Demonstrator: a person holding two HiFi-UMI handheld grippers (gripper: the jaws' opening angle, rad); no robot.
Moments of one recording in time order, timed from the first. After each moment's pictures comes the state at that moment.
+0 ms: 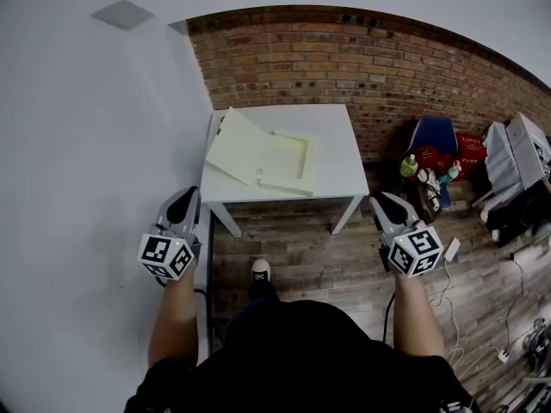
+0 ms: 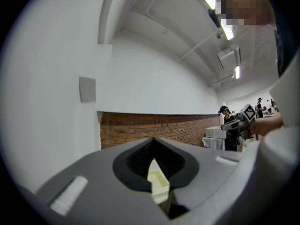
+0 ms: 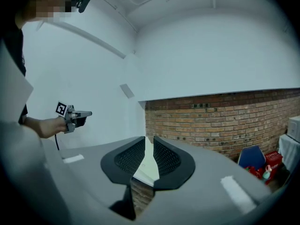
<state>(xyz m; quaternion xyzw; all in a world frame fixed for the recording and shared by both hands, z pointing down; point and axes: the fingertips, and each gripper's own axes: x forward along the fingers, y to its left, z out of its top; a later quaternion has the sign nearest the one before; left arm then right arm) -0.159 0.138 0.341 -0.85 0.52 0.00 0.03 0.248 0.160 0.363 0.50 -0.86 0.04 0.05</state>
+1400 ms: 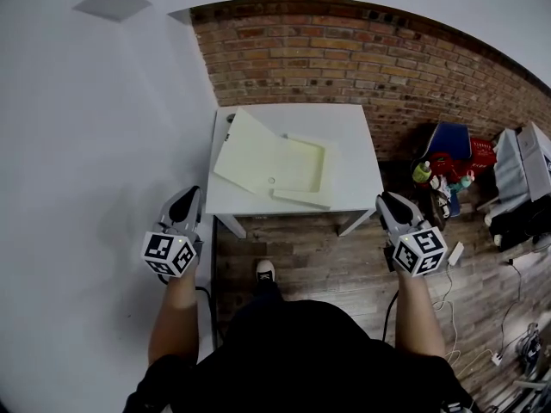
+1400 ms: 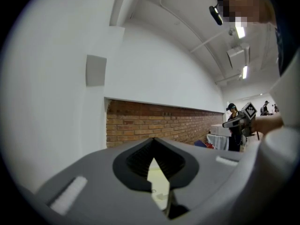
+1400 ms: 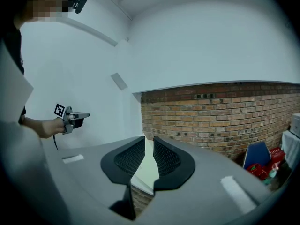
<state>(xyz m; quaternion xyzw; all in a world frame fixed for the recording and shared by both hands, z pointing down) -0.223 0.018 0.389 -0.85 0.52 -0.02 -0.02 0.202 0.043 0.392 0.51 -0.85 0.08 0.07</state>
